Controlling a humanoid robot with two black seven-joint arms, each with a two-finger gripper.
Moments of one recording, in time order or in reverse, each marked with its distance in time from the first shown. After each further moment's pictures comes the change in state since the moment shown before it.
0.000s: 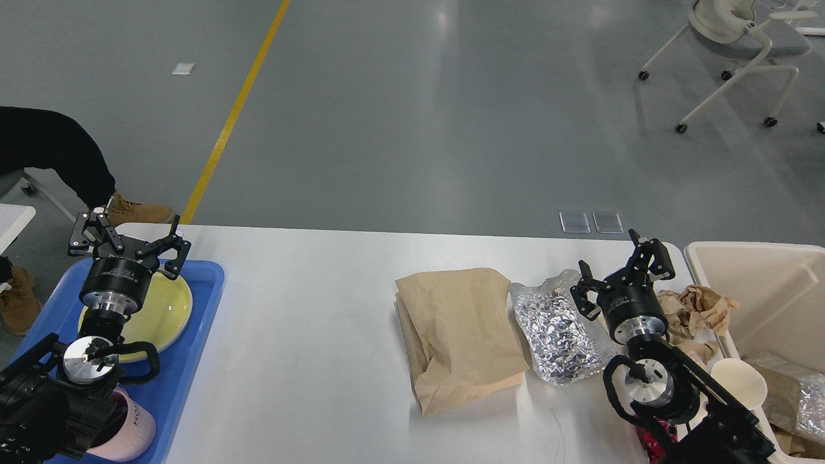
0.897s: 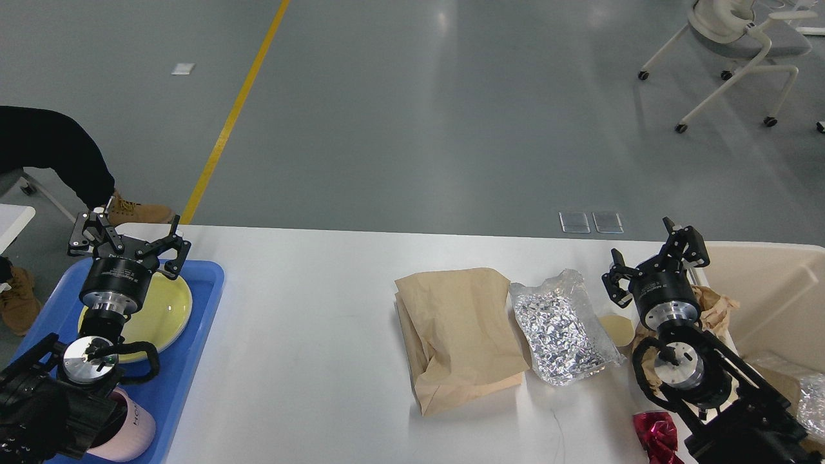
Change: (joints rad) left arm 0.000 0.000 0.000 0.000 0.000 0.000 -0.001; right arm 0.051 -0.082 0.009 -0.056 0.068 -0.006 -0.011
